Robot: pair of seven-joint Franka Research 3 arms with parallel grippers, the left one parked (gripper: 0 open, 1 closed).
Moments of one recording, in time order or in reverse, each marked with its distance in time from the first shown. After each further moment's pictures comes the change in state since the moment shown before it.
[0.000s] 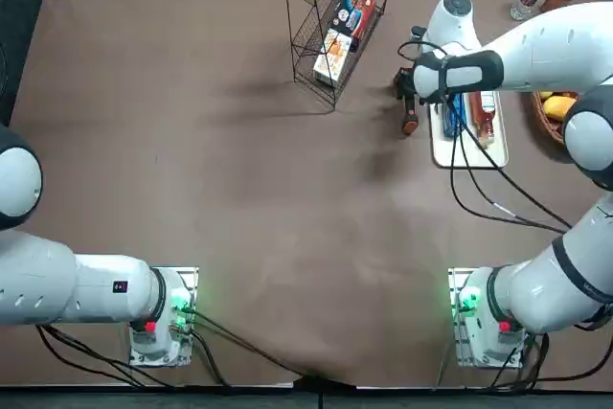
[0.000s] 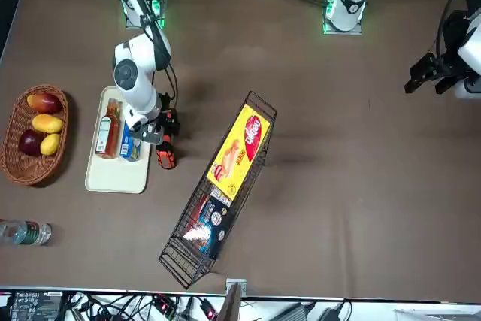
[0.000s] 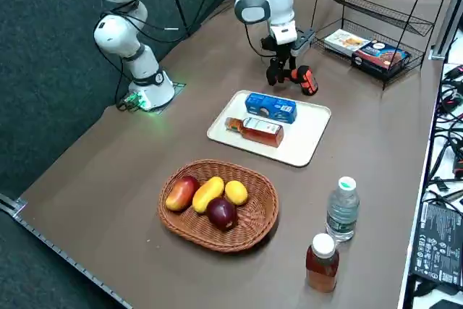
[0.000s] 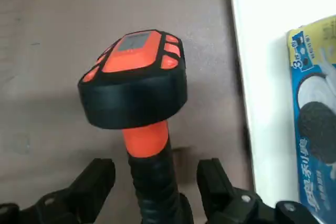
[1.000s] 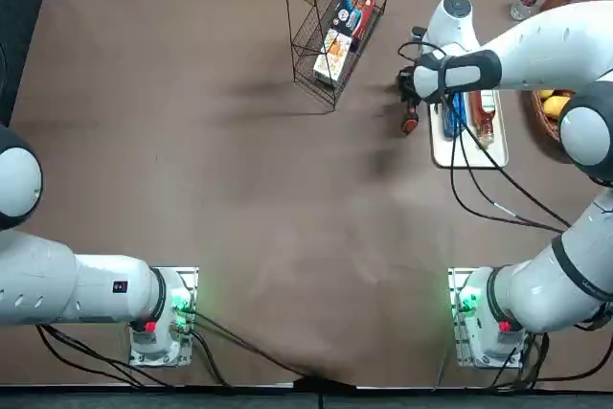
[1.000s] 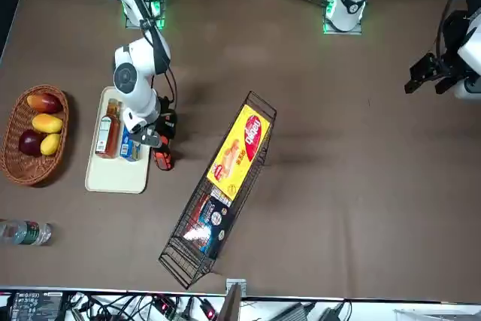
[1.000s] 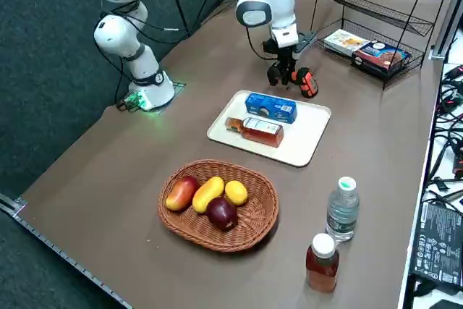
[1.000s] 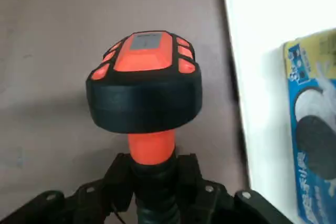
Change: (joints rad) arm -0.001 0.022 -0.011 0.012 -0.009 0.017 -0.001
